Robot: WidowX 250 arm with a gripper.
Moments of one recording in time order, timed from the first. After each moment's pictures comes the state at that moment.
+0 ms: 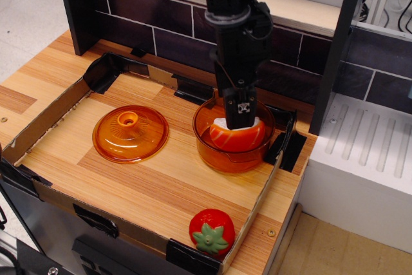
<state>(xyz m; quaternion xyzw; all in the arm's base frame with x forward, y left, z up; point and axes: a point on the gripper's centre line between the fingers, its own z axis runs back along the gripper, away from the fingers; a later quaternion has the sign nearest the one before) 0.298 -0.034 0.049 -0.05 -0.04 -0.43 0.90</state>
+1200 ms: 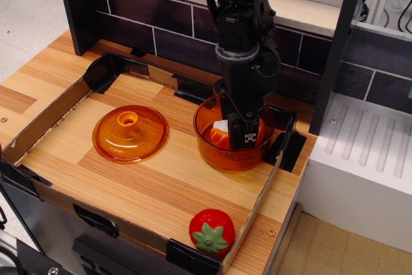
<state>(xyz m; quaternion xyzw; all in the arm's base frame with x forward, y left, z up) 0.295 -0.040 0.018 -0.04 -0.03 -0.42 0.91</state>
